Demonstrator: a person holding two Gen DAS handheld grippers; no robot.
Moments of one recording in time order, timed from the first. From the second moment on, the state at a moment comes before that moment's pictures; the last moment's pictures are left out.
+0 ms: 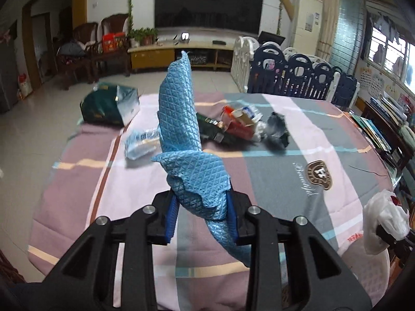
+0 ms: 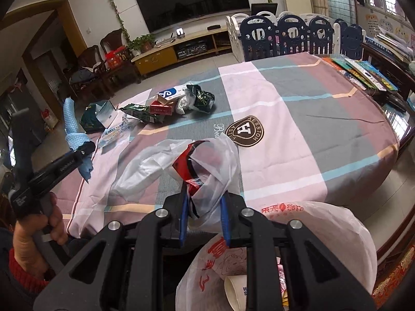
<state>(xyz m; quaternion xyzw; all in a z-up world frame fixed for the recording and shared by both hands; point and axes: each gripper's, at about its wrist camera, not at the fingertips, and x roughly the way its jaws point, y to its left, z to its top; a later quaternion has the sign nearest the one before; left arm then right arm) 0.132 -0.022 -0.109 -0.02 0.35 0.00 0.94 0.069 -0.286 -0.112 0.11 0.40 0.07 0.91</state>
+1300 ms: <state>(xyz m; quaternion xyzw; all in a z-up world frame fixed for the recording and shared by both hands) 0.035 -0.184 -0.109 0.04 0.44 -0.27 0.86 -0.062 -0.410 -0.128 0.18 0.45 -0.11 0.87</state>
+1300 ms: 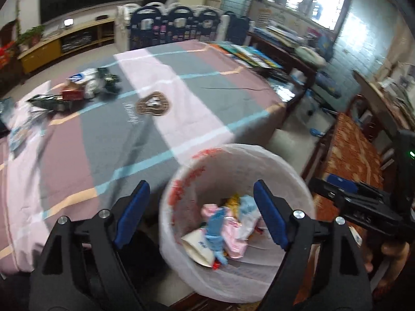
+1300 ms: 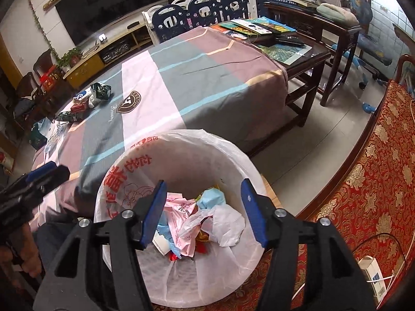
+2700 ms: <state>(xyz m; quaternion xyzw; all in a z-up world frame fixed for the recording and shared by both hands) 0.085 0.068 -0.054 -0.10 0.37 0.12 0.92 0.022 -0.214 -0.063 0.01 0.41 0.01 0.91</state>
